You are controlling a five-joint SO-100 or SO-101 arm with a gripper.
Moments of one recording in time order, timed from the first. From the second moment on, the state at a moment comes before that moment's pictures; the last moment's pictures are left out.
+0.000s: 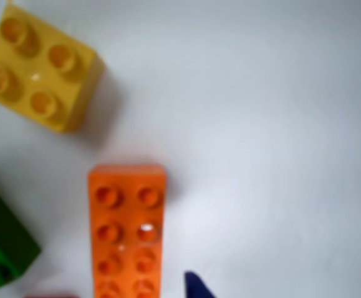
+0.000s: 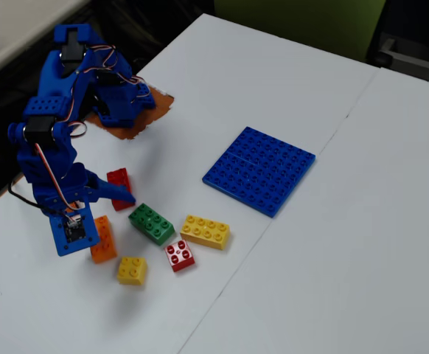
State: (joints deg) arm 57.7 61.3 57.0 73.4 -115.3
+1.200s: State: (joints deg) arm 59.9 49.1 51.1 73.7 -116.7
